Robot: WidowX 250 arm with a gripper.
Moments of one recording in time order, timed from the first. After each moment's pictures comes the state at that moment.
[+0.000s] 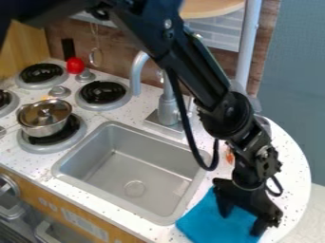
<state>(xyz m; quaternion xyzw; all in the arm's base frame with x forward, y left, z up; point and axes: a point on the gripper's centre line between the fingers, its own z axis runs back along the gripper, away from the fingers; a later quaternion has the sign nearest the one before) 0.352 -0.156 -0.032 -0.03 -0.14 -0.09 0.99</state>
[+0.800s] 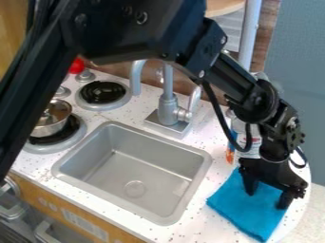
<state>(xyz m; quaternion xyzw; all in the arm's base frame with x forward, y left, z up) 0.409 -0.177 -0.031 -0.05 -0.12 -0.07 0.99</state>
